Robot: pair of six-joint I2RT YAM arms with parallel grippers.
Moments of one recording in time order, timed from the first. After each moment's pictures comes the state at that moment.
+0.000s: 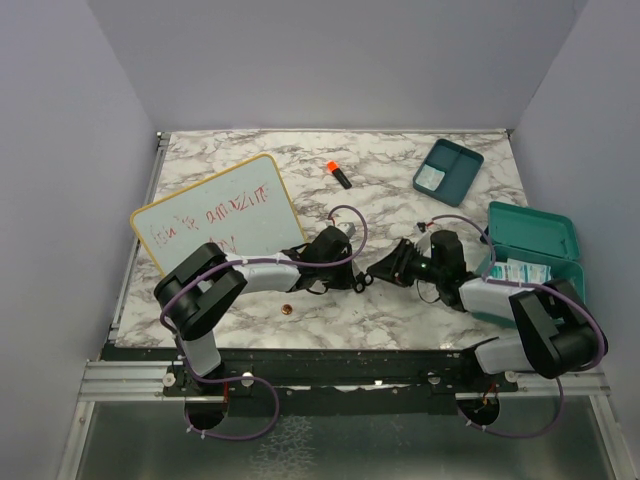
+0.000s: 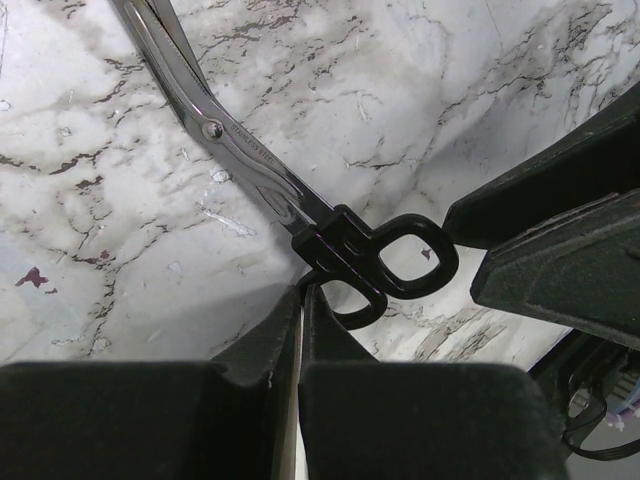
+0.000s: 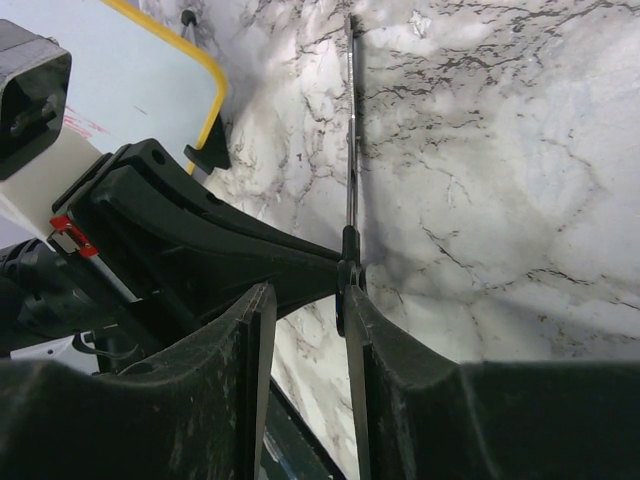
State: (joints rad) left arm -0.87 1.75 0.88 0.08 0.14 -0.70; right arm 0.35 1.37 0.34 0.50 -0.56 0.93
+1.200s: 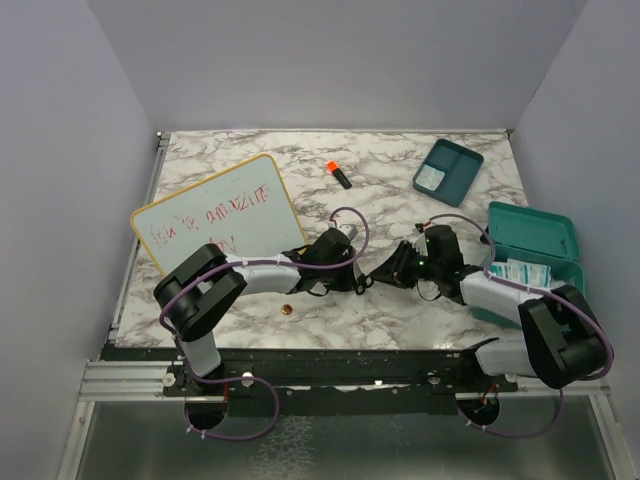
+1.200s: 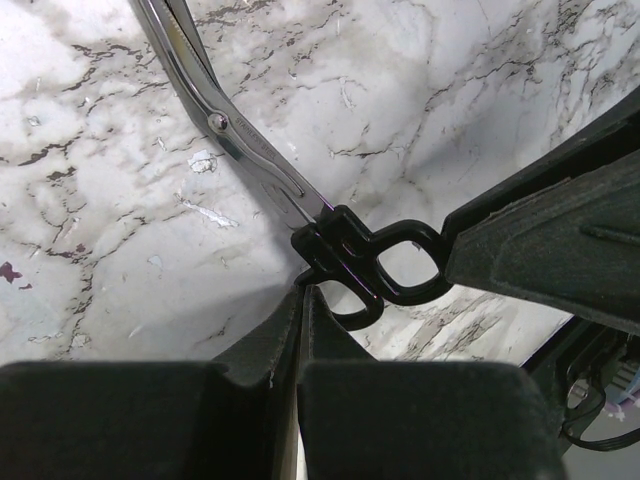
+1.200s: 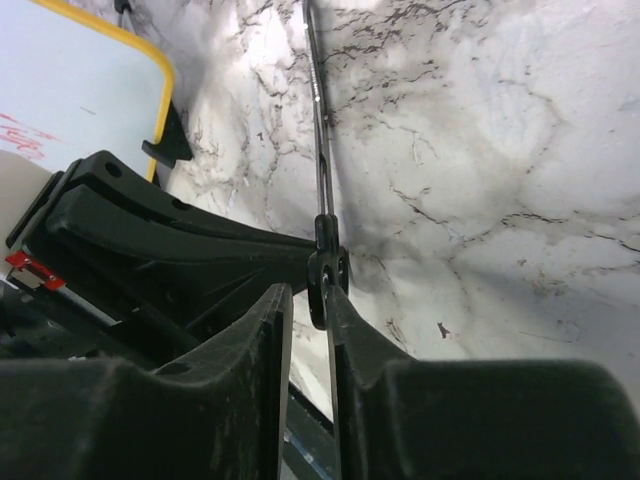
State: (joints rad) left arm -0.88 1.74 0.87 0.07 0.14 -0.69; right arm 0.37 1.33 0.43 0.20 -0.52 0.92
